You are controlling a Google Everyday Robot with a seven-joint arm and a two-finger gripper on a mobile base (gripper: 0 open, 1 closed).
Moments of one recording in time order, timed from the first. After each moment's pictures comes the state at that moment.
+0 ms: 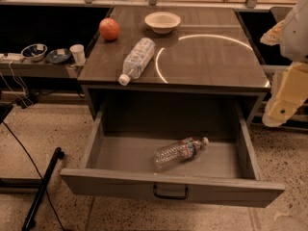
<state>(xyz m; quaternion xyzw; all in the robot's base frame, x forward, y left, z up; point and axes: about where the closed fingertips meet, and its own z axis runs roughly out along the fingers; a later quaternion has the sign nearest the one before) 0.438 -0.217 0.976 -0.60 0.78 -0.03 0.16</state>
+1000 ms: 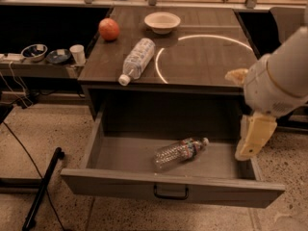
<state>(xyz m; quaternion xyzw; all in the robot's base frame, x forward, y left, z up) 0.436 -0.178 0.887 -0.67 0.71 -0.01 0.19</state>
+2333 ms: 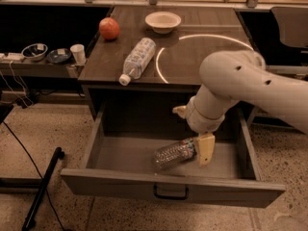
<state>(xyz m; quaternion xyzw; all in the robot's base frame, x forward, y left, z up) 0.496 -0.111 0.719 -0.80 0.58 0.04 0.12</state>
